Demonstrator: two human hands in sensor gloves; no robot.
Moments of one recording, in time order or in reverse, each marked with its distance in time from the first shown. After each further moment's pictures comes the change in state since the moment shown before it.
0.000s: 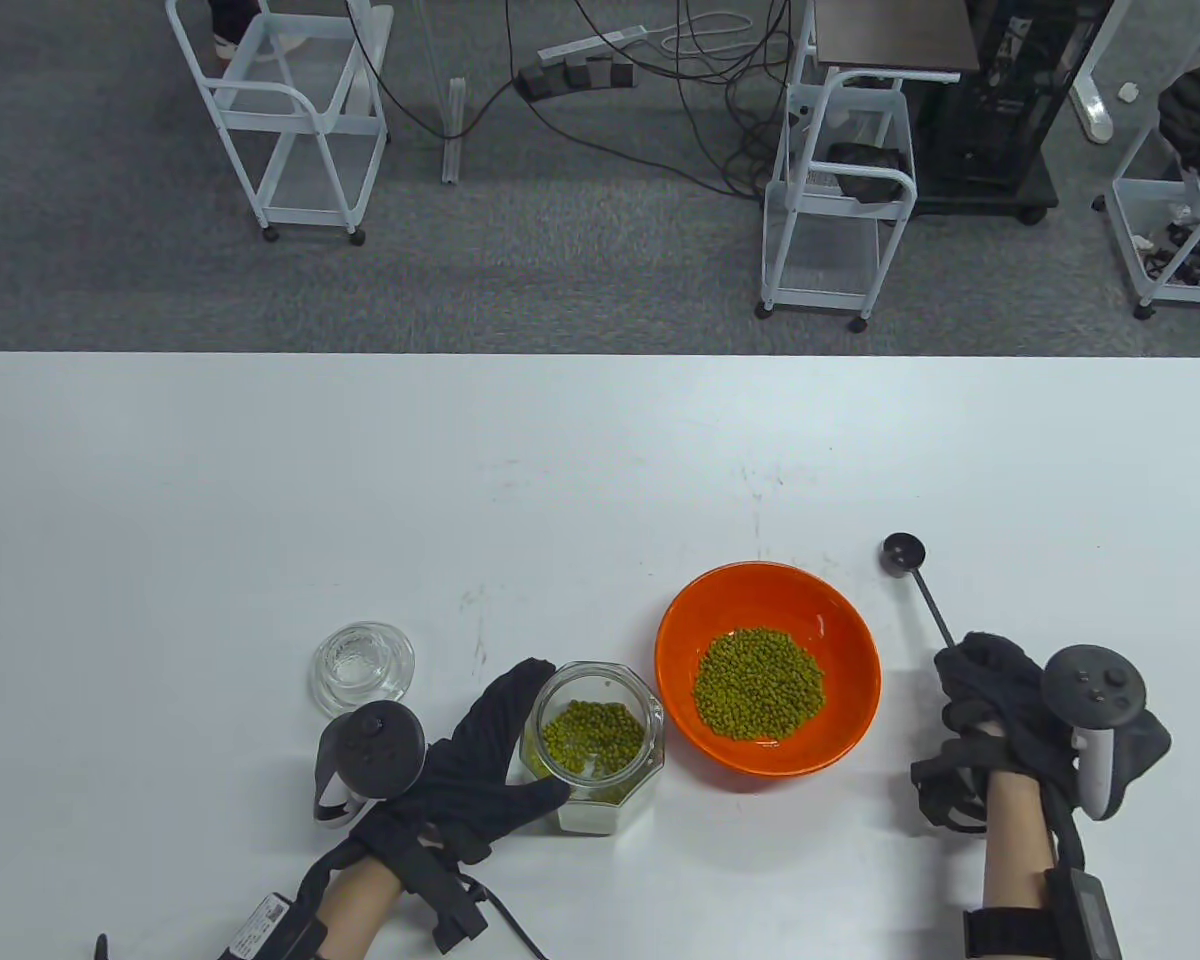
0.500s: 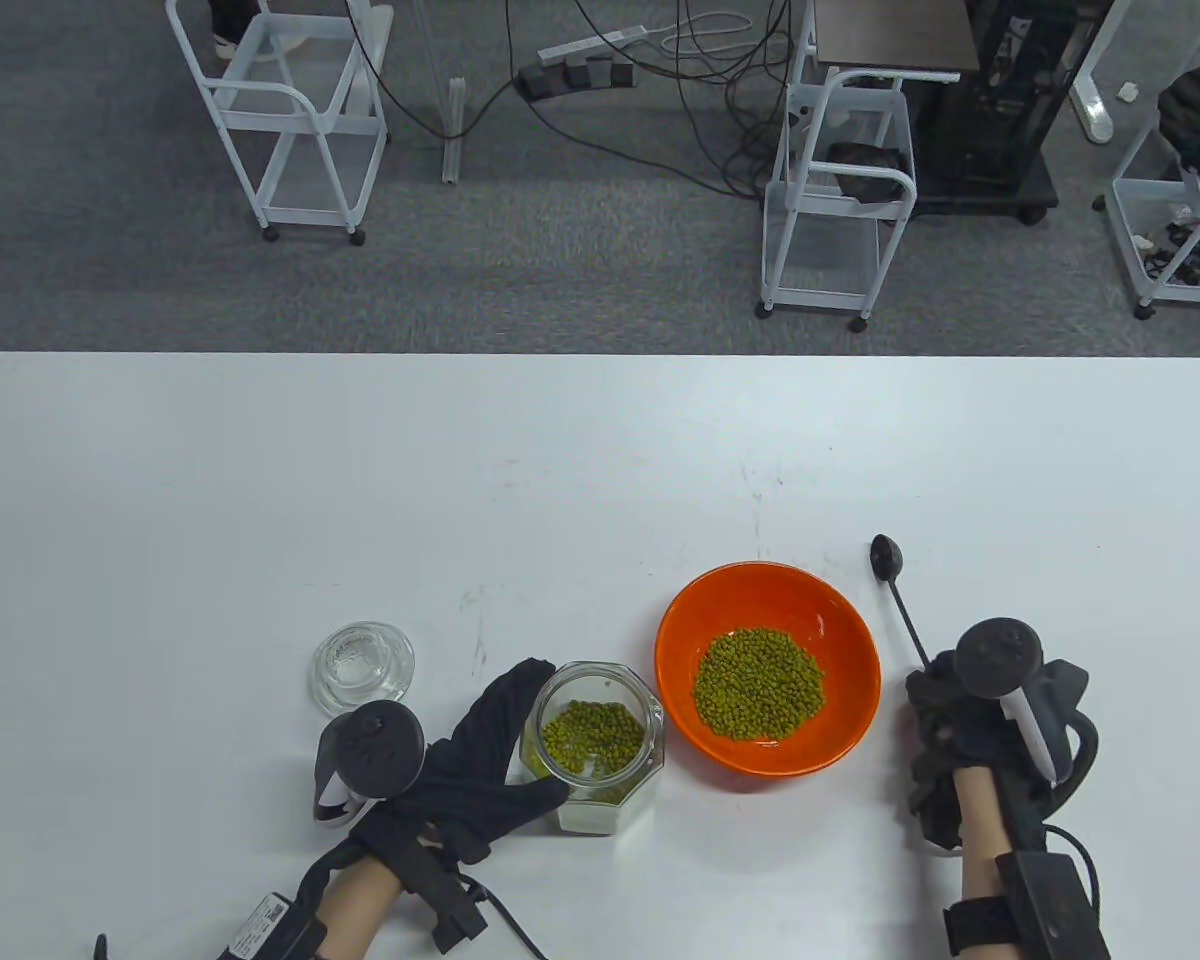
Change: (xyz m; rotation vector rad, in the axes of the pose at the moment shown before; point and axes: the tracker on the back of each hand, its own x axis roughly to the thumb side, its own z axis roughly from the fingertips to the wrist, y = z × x) left_hand 0.000 0.000 0.000 0.000 0.000 0.000; right_hand 0.026 0.029 0.002 0.091 -0.069 0.440
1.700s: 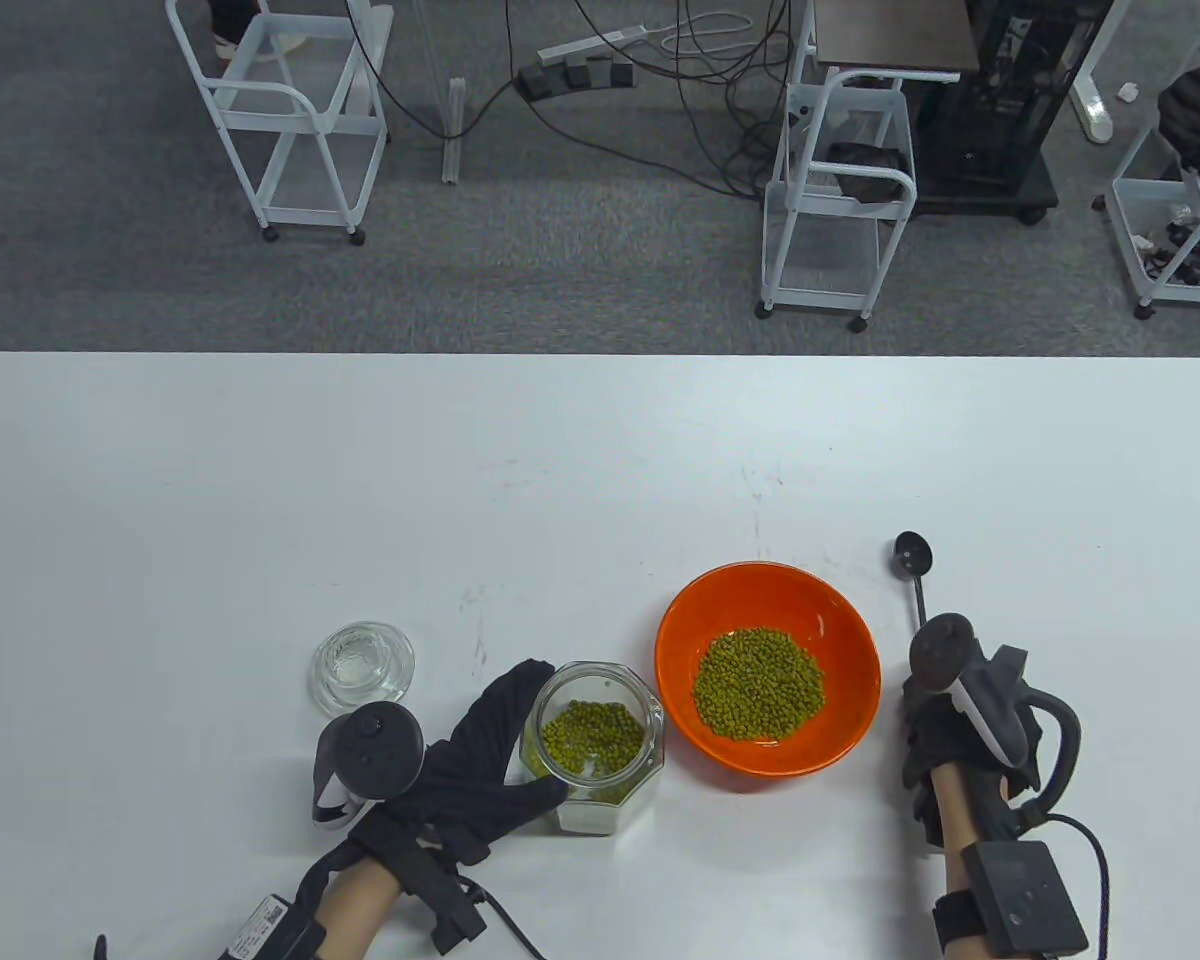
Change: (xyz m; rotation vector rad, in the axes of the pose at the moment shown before) left_hand 0.000 0.001 0.001 0.004 0.007 0.005; right_hand 0.018 0.009 0.001 -0.044 -0.007 0.280
